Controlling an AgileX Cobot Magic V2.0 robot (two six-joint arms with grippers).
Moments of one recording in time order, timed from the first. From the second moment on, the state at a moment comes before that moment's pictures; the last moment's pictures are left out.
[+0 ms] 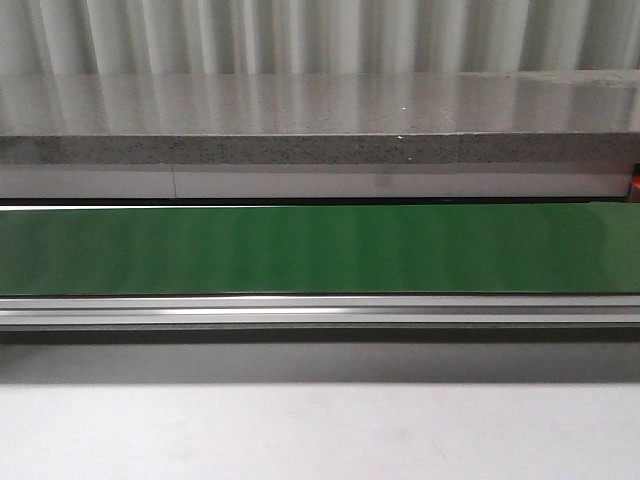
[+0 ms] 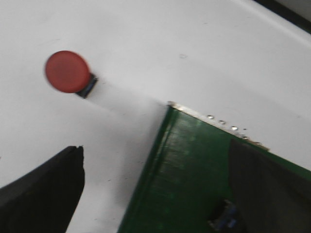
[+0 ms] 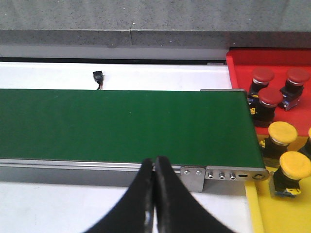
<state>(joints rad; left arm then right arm) 0.36 1.69 -1.49 -0.17 1.03 -0.08 -0.02 0.24 -0.54 0.11 0.75 0.02</state>
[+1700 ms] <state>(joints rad) 0.46 2.07 -1.55 -0.20 0.77 -0.12 -0.02 0.24 -0.54 0.11 0.75 0.02</state>
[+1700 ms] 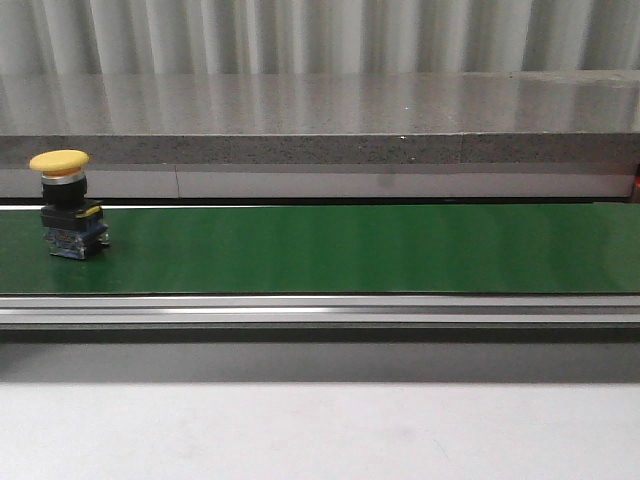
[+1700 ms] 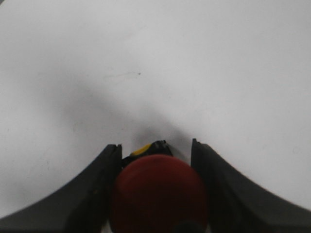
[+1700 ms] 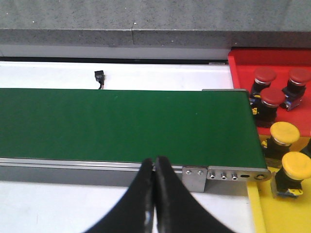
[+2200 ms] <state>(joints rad) 0.41 1.74 -1.41 -0.18 0.84 0.01 -0.02 0.24 -0.54 0.11 0.75 0.02</state>
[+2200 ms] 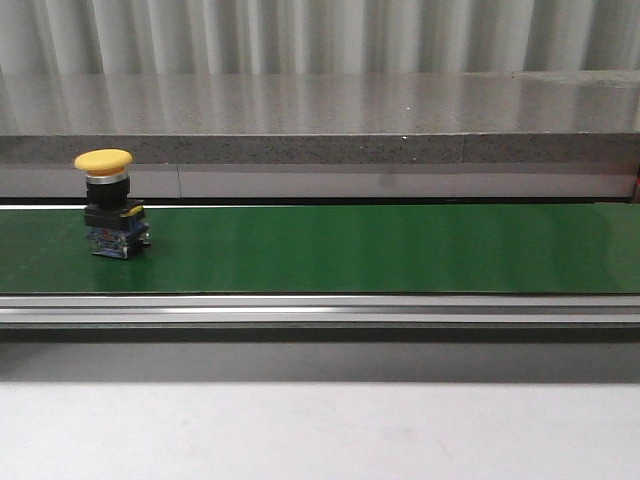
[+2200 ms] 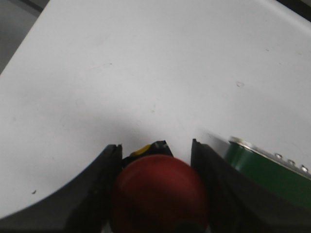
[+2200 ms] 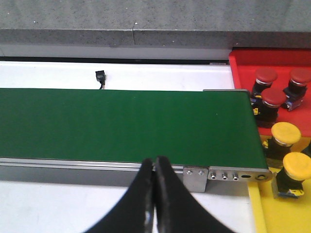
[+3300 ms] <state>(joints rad) 0.15 1.58 -1.08 -0.17 0.66 0.04 -0.02 0.24 -0.54 0.11 0.75 0.02</state>
